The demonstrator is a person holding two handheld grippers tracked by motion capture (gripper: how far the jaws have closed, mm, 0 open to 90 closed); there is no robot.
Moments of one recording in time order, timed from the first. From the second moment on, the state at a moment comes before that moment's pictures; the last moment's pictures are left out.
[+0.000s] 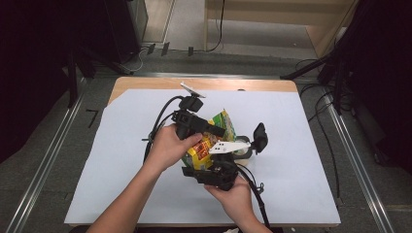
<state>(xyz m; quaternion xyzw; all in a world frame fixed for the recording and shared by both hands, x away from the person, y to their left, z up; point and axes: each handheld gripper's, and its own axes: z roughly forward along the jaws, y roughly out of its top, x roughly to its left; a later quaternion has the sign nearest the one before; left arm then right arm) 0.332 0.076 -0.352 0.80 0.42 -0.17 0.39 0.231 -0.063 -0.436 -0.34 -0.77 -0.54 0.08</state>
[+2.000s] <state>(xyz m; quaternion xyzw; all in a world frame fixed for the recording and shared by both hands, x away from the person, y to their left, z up) 0.325 0.070 -0.346 0.80 0.42 -0.14 0.39 0.232 -0.067 -0.440 -0.36 -0.75 -0.54 0.10</state>
